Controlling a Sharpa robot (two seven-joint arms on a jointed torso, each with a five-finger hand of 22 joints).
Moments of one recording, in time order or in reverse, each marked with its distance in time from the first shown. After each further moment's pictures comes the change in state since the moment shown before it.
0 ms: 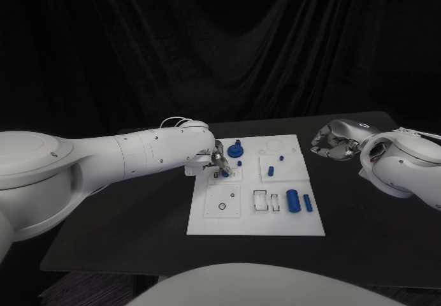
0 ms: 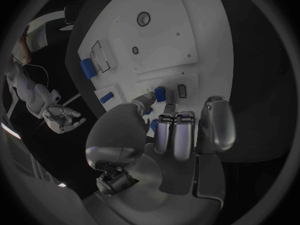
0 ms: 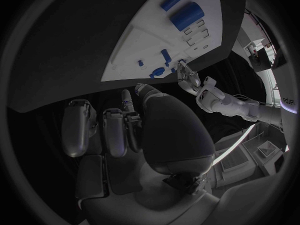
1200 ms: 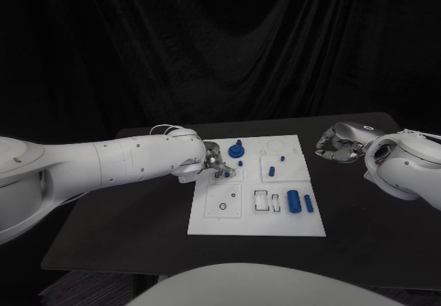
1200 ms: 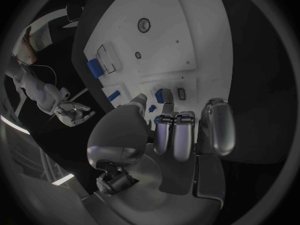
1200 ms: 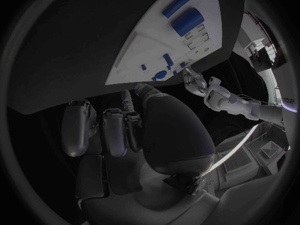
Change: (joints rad) left arm -0.011 -0.148 -0.003 0.191 -0.029 -0.171 0.085; left_hand 0.016 0.043 -0.324 0.132 -0.006 0.092 -0.038 0.102 0.072 -0.001 -0.023 0.000 0.000 -0.001 -0.014 0.000 0.000 0.000 0.003 -0.010 0.057 0.000; right arm 0.000 -0.016 0.000 0.005 0.001 0.029 -0.014; right_hand 0.000 0.000 0.003 -0.003 0.000 0.000 0.000 0.000 -0.001 0.000 0.000 -0.004 0.001 0.000 0.000 -0.004 0.000 0.000 0.000 0.000 -0.006 0.000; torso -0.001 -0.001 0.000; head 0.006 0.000
